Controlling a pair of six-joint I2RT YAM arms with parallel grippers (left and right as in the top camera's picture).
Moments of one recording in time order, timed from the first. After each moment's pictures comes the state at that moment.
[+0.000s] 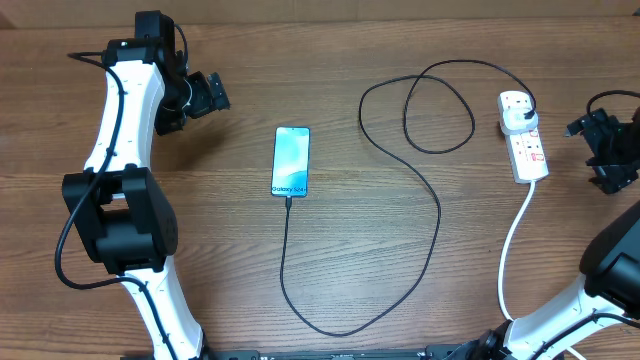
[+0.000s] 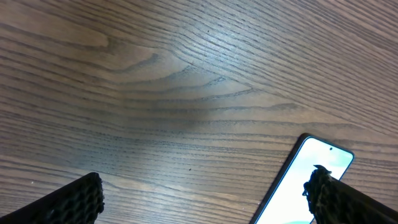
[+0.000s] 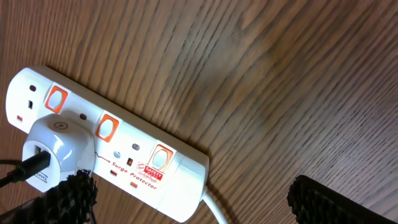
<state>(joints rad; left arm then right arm) 0.07 2.16 1.95 -1.15 0.14 -0.34 -0.59 1.98 1.62 -0.99 -0.14 0.52</state>
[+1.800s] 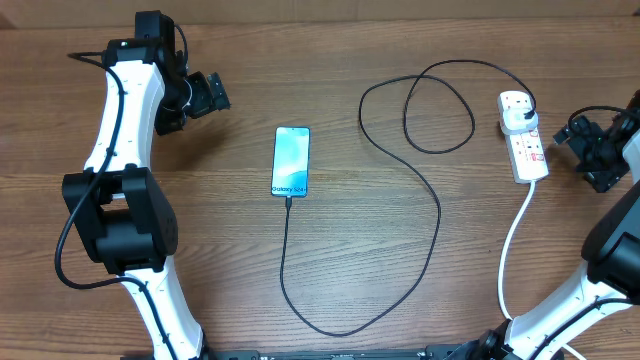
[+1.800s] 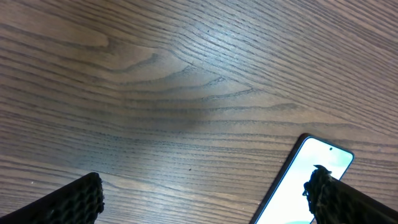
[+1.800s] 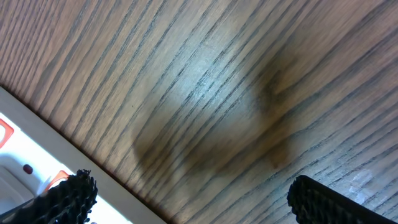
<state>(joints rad) 0.07 2.16 1.95 -1.15 0.14 -0.34 -0.58 2.08 1.50 -0.69 -0.12 0.36</state>
